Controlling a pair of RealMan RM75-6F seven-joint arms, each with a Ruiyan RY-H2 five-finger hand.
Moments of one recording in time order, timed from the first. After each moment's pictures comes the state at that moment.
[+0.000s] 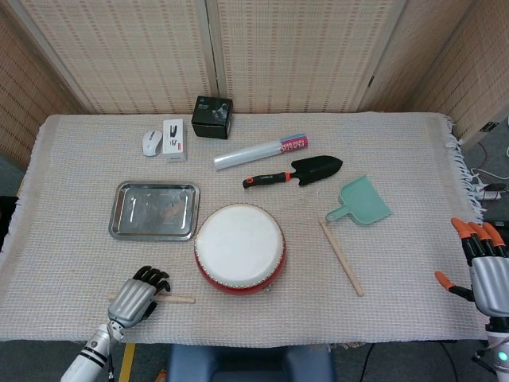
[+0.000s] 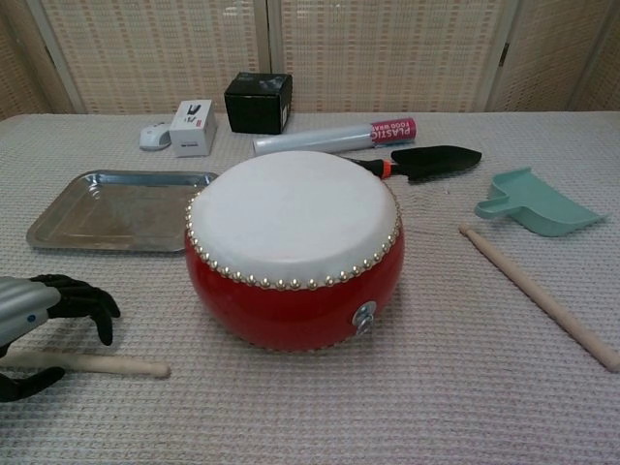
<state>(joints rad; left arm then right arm) -0.31 -1.49 0.05 -1.52 1.51 1.11 0.31 0.05 -1.13 0.08 -1.54 -1.53 1.55 0.06</state>
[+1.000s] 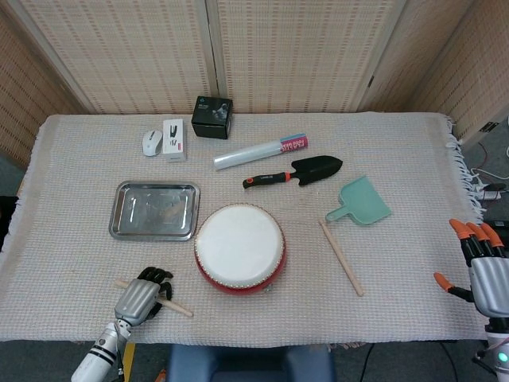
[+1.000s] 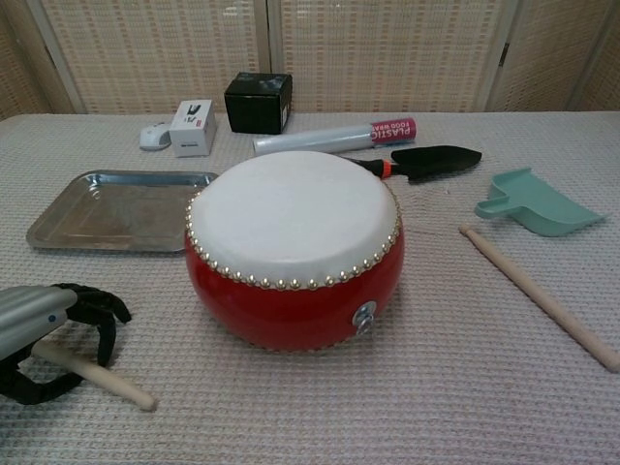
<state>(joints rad) -0.32 -1.53 0.04 -1.53 1.43 1.10 0.27 0.05 -1.12 0.08 -1.54 -1.54 1.55 0.07</state>
